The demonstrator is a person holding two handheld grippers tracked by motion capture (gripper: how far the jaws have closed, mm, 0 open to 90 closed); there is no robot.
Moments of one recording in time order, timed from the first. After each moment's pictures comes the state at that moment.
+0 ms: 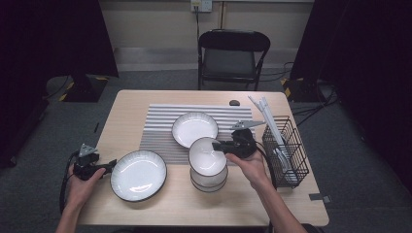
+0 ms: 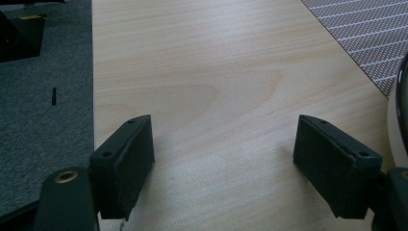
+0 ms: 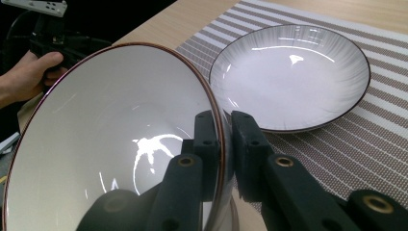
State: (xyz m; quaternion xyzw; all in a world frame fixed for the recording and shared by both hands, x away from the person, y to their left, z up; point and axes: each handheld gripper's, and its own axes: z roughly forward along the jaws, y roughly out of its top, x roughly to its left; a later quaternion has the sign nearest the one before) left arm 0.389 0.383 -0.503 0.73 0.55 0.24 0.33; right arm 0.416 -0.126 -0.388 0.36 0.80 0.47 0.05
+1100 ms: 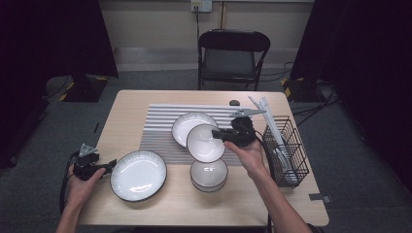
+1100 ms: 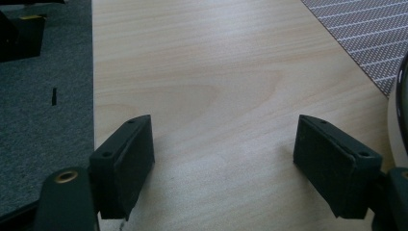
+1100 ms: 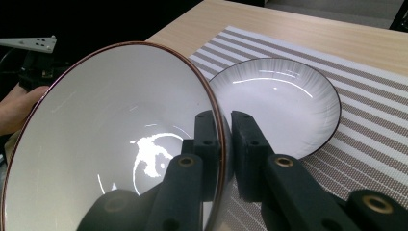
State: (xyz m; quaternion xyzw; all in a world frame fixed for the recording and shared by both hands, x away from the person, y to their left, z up) left arm 0.389 0.383 -0.503 0.73 0.55 0.24 0.33; right arm 0.434 -0.119 -0.362 0.38 0.79 0.48 0.08
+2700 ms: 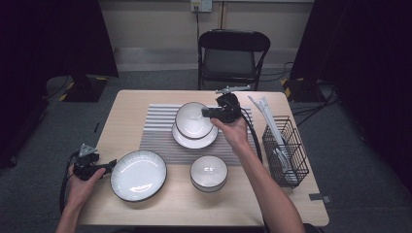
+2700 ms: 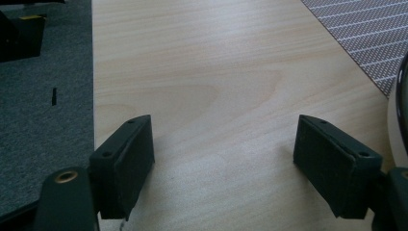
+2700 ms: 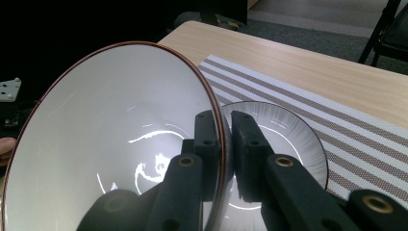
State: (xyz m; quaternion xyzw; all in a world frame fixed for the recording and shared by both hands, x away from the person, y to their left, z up) left arm 0.389 0.383 -0.503 0.73 0.55 0.24 0.33; right arm 0.491 -0.081 -0.337 0.40 0.78 0.46 0.10
